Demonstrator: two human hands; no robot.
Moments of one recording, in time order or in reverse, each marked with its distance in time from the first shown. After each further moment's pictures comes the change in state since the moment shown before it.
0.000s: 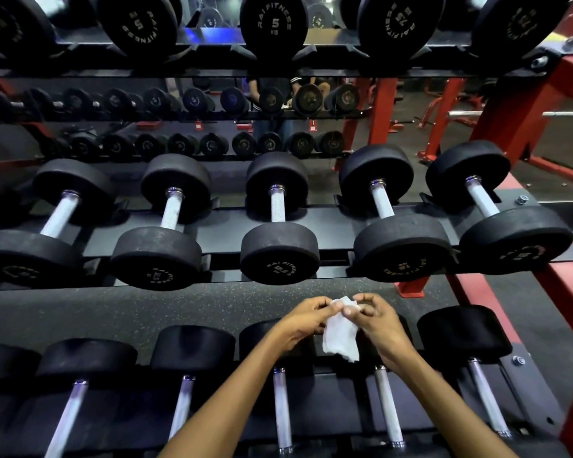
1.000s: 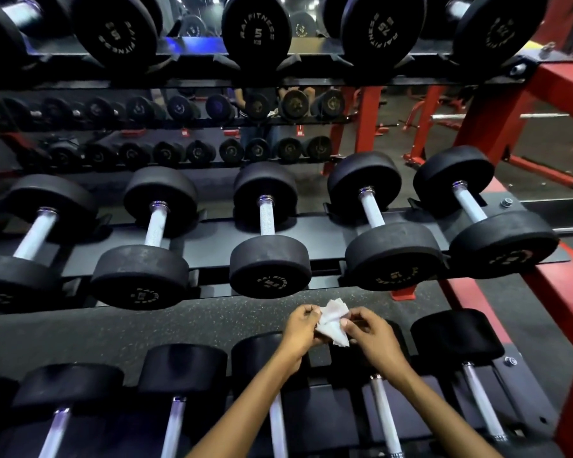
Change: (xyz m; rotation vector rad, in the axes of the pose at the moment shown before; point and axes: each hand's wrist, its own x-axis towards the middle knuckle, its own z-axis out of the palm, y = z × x) left_hand 0.020 -0.012 0.015 -0.221 0.353 -0.004; right_hand 0.008 0.010 -0.010 -0.386 0.012 -0.197
